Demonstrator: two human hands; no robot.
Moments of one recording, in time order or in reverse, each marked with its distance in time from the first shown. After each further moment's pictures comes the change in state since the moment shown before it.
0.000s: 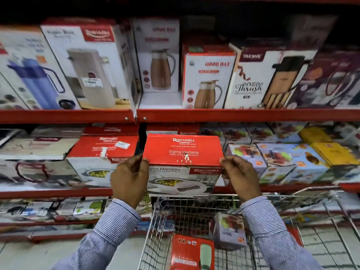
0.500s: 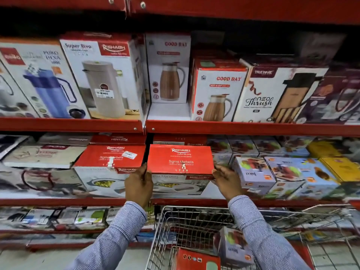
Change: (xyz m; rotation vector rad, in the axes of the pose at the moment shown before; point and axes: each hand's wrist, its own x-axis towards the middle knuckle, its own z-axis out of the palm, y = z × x) left_hand 0.037 -0.049 0.034 0.045 -0.106 -0.054; right_hand 0.057 0.044 0.058 -0.047 -0.155 0.112
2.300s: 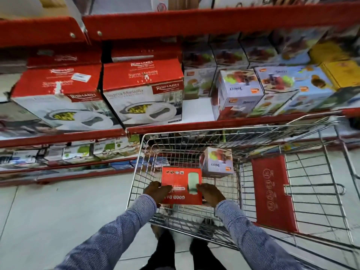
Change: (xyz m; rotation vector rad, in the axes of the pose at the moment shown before) left_hand -0.194 -0.127 0.121 0.124 -0.815 -0.878; right_hand -0.152 0.234 0.014 -0.034 -0.317 0.775
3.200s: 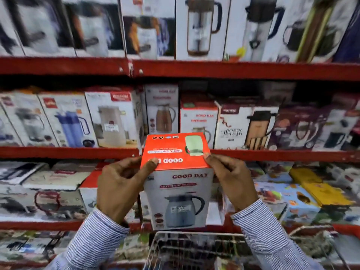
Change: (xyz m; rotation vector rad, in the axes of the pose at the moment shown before) left_hand -0.306 0.160 -0.181 -0.507 0.654 1.254; right_hand -0.290 -0.280 -0.065 0.189 0.236 -1.290
